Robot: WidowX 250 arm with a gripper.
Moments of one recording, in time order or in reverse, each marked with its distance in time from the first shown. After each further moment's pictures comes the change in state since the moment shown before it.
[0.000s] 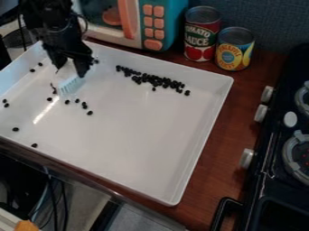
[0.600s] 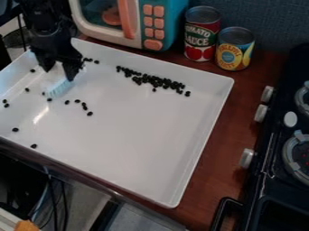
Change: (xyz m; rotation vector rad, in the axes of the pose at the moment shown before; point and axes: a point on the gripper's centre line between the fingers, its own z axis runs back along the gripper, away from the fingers) arm -0.004 -0.018 0.011 -0.004 -0.023 -0.029
